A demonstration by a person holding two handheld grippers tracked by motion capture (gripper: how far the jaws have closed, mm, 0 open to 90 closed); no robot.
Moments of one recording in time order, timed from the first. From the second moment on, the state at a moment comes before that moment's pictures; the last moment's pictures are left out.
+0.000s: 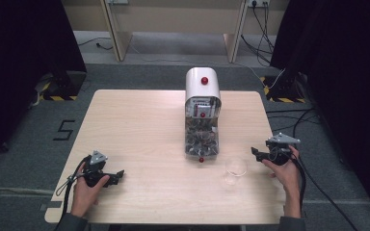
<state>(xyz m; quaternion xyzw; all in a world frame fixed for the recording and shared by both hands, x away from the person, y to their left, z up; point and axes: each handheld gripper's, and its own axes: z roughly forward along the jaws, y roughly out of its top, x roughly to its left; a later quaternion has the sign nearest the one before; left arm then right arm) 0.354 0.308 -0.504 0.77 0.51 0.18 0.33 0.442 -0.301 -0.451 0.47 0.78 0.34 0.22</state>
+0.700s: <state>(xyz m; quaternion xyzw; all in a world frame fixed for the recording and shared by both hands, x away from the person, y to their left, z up) 0.354 0.308 -0.504 0.77 0.51 0.18 0.33 0.447 -0.267 -0.411 0.39 0.80 0.39 0.21</state>
